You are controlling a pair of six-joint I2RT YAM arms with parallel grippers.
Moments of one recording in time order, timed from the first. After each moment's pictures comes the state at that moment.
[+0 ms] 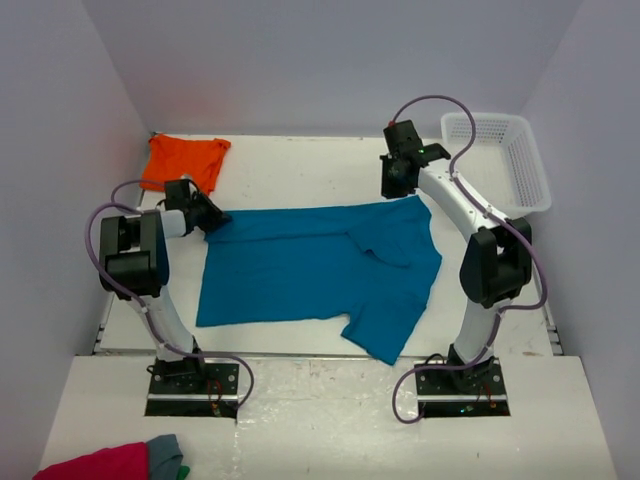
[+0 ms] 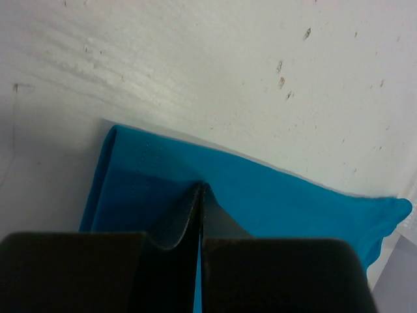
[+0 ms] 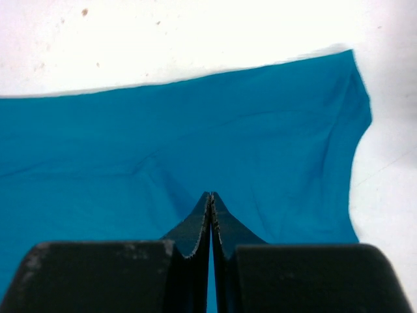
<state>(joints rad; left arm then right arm) 0.14 1.89 0.97 0.08 0.34 -0.71 0.36 1.87 1.68 -0.82 0.14 0.34</state>
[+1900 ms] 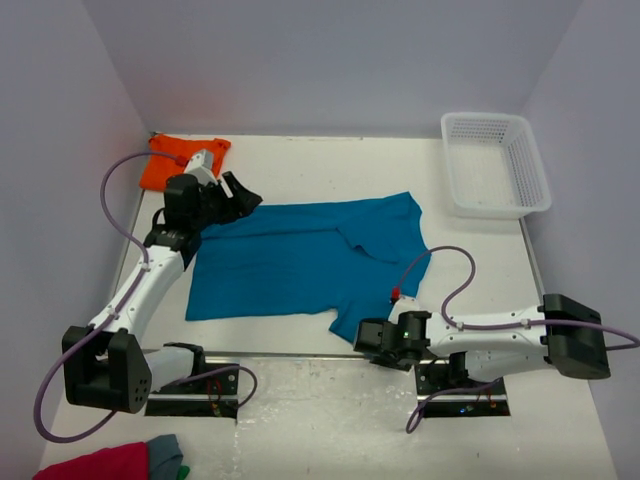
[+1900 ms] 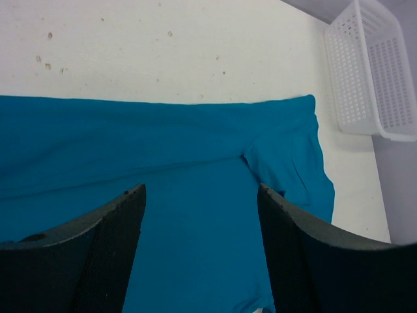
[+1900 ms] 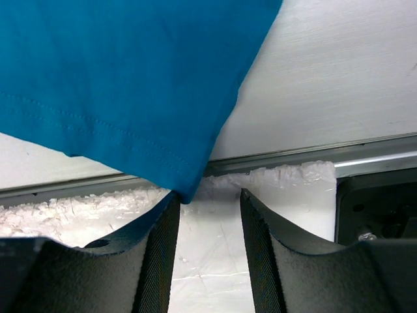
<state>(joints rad) -0.12 1.19 0.85 -0.07 0.31 -0.54 1.39 1.21 0.60 -0.90 0.29 1.61</state>
